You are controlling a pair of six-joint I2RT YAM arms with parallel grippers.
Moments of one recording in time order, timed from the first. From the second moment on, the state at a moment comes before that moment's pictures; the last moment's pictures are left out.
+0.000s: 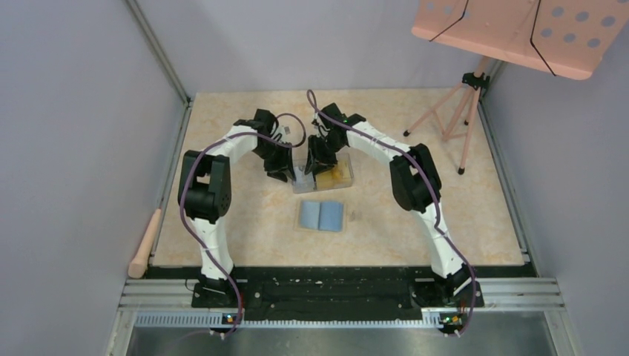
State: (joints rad) left arm -0.22 2.01 1.50 -0.82 0.43 -0.23; right arm 0.61 2.37 2.02 -0.76 -0.49 0.54
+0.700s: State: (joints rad) left arm -0.25 2.01 1.50 -0.80 0.43 -0.23; right arm 0.64 2.37 2.02 -0.79 -0.41 0.50
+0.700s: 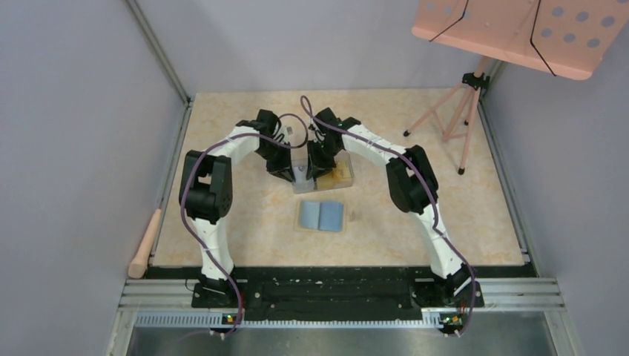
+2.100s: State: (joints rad) left arm -0.25 2.01 1.49 -0.79 0.43 -0.26; right arm 0.66 2.30 2.02 -0.85 -0.37 0.48
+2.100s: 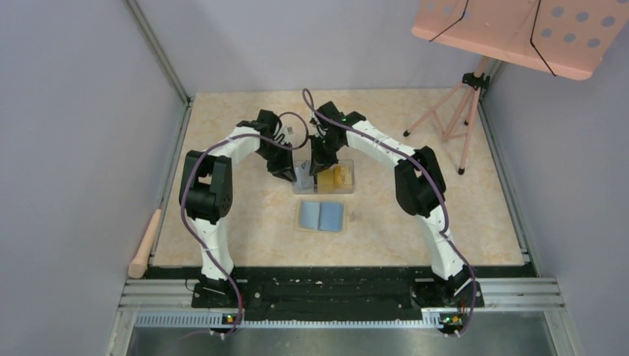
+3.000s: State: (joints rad) left arm -0.13 1.77 1.28 -0.46 0.77 -0.51; right arm 0.57 2.05 1.75 -0.63 -0.47 0.62
